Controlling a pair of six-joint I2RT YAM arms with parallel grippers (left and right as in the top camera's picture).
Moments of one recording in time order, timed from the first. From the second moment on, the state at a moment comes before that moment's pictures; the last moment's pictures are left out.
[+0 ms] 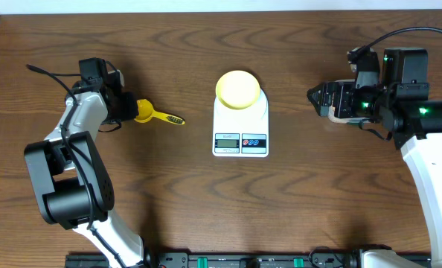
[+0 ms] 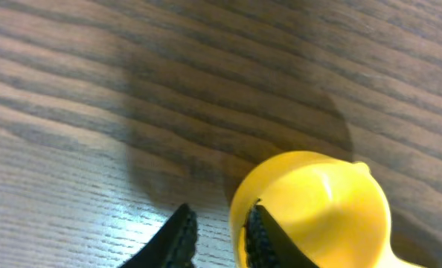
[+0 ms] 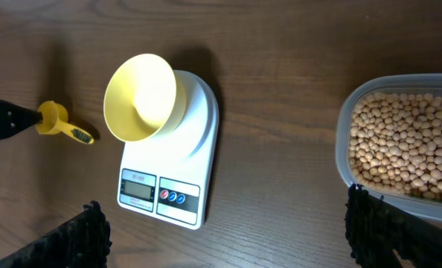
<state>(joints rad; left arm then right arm) 0.22 1.93 1.25 -0.55 0.12 -0.04 0.05 1.37 1.27 -0.80 -0.40 0.13</state>
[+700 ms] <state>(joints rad) 0.22 1.93 1.25 -0.55 0.13 -0.04 0.05 1.37 1.27 -0.80 -0.40 0.13</state>
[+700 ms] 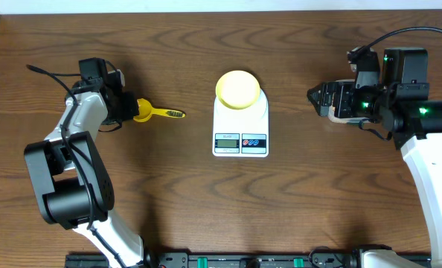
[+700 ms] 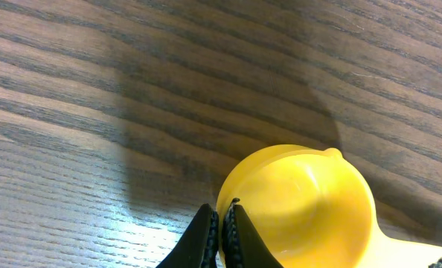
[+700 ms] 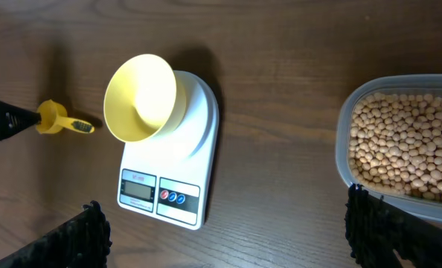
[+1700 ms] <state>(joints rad) 0.22 1.67 1.25 -0.56 0.19 -0.12 0.05 1.37 1.27 -0.78 -0.39 0.15</state>
